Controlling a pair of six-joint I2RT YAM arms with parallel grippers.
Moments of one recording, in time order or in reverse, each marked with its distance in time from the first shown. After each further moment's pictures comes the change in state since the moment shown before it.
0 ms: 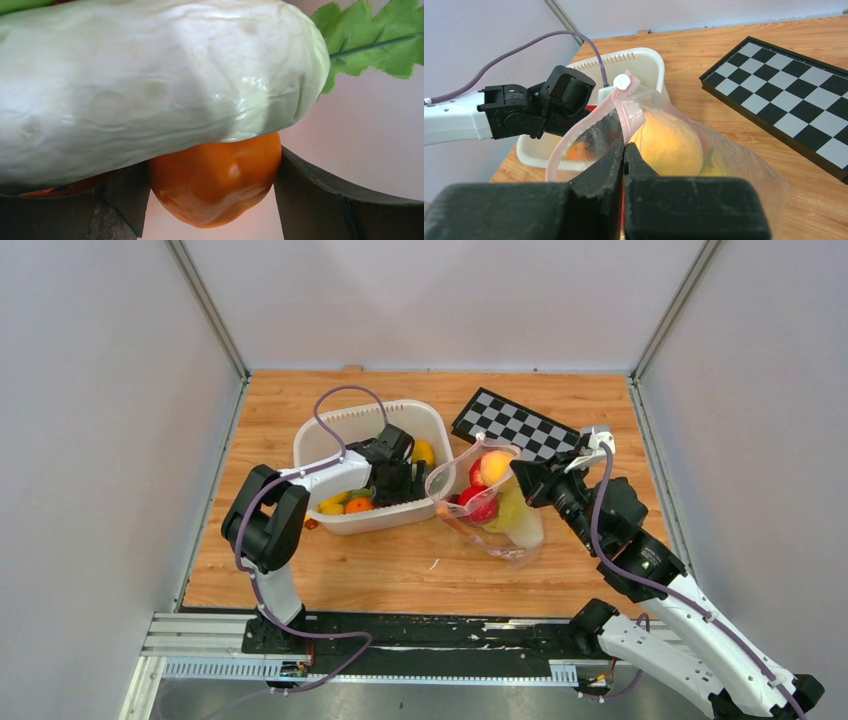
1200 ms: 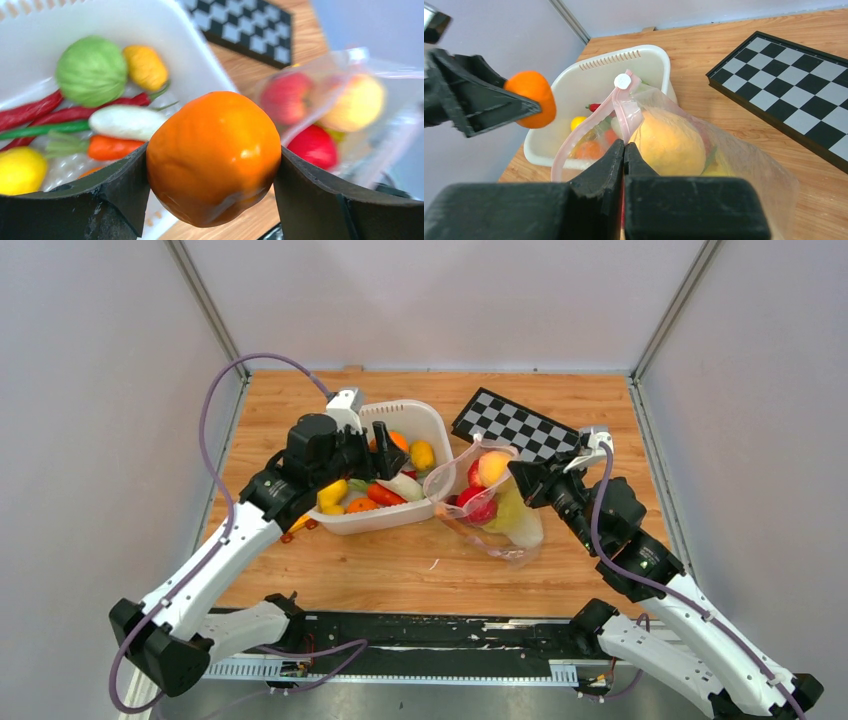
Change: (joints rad) left arm -0.001 -0.710 -0.079 0.069 -0.047 0.060; right arm 0.000 0.004 -0.004 0.005 -0.010 0.030
